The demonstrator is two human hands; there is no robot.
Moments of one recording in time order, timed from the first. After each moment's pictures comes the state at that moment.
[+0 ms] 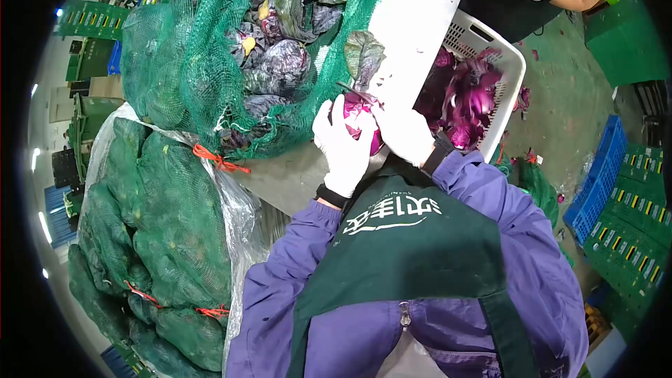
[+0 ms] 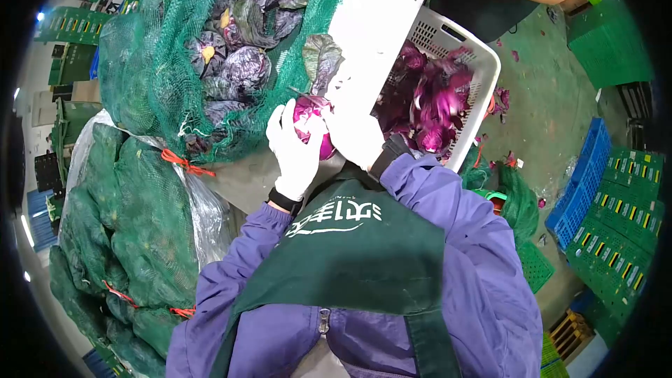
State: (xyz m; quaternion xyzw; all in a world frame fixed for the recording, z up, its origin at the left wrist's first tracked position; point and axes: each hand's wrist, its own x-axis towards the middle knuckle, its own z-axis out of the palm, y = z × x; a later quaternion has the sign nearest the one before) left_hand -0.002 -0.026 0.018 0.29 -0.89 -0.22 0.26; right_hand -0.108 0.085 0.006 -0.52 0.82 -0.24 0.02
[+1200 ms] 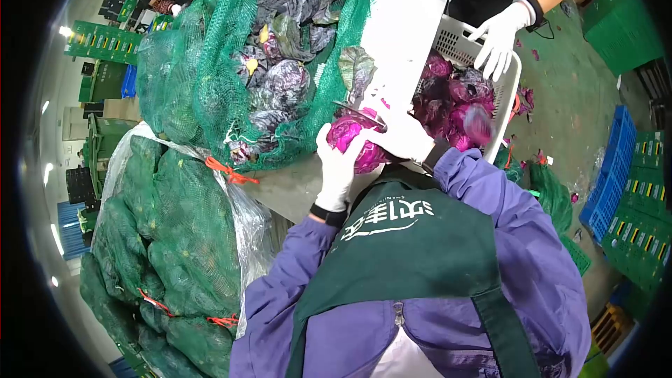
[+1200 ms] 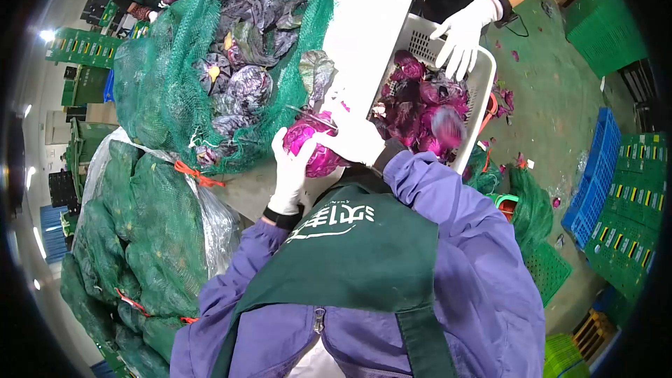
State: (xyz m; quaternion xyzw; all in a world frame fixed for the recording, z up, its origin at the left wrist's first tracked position) left_hand 0.030 -0.022 0.009 0.32 -0.63 -0.69 0.18; right_hand -0.117 0.097 0.006 -0.40 0.78 -0.44 0.17
